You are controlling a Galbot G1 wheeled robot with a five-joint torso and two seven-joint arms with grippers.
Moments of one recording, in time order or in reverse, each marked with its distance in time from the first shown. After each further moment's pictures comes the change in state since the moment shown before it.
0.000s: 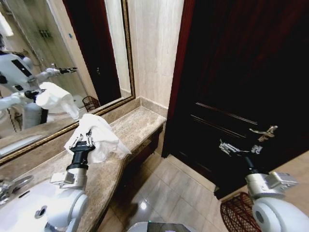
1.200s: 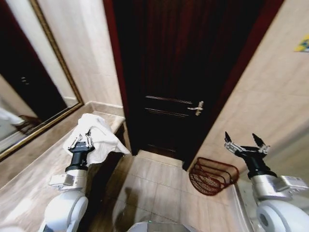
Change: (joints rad) left arm 0.015 -0.002 -0.002 -0.013 0.027 -0.015 0.002; right arm -0.033 -0.008 0.031 -0.002 0.011 0.084 0.017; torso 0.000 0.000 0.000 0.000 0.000
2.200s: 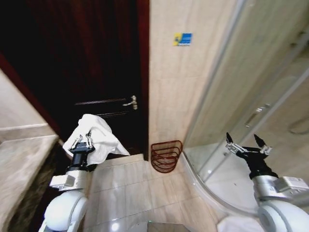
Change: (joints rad) left arm 0.010 -0.012 0.004 0.021 0.021 -0.036 0.001; right arm -0.013 -0.002 0.015 -0.027 0.023 0.053 -0.001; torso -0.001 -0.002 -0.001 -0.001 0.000
